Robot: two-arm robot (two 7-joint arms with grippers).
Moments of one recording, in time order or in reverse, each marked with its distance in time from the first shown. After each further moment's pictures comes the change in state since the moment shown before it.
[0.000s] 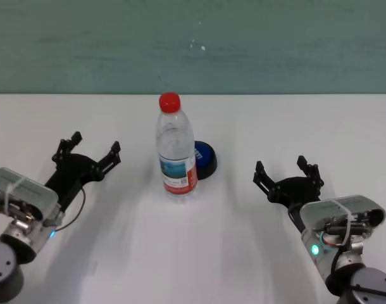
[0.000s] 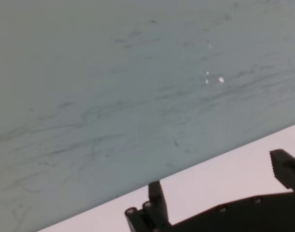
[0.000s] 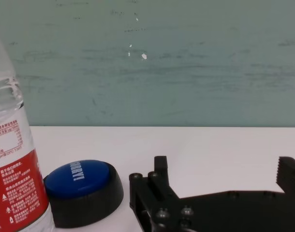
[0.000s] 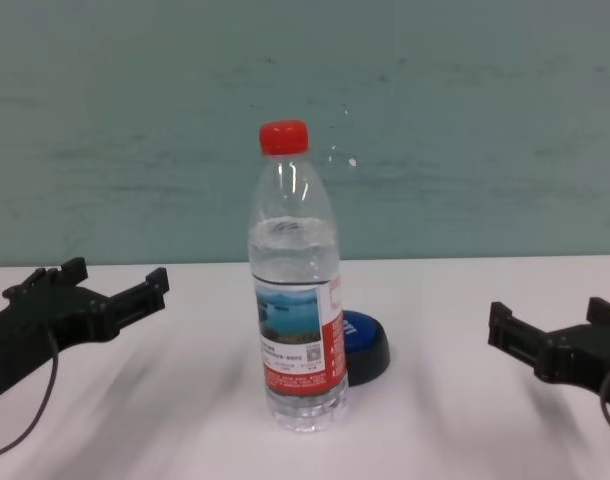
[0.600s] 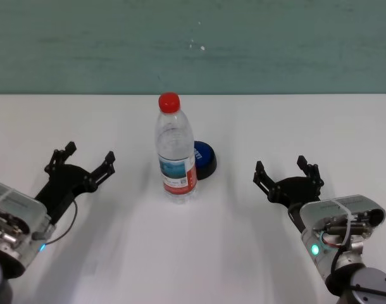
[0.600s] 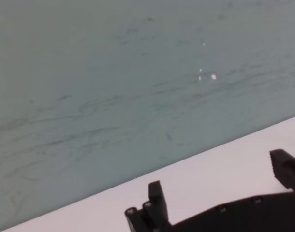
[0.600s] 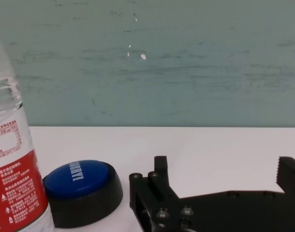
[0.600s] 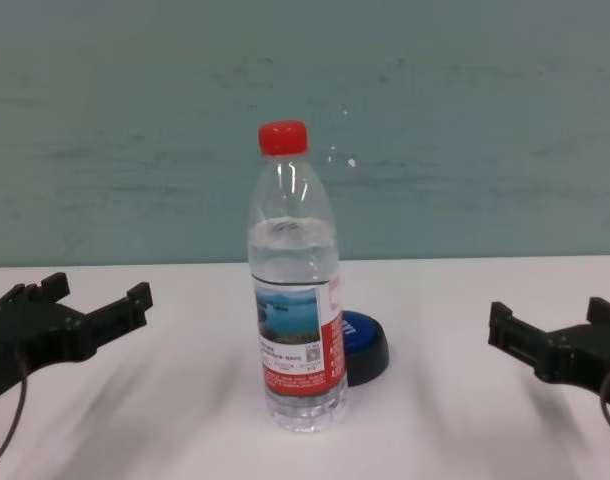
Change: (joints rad) left arm 0.080 0.034 -0.016 -0.081 -0.038 0.018 -0.024; right arm 0.000 0.000 0.000 0.000 0.000 0.000 0.000
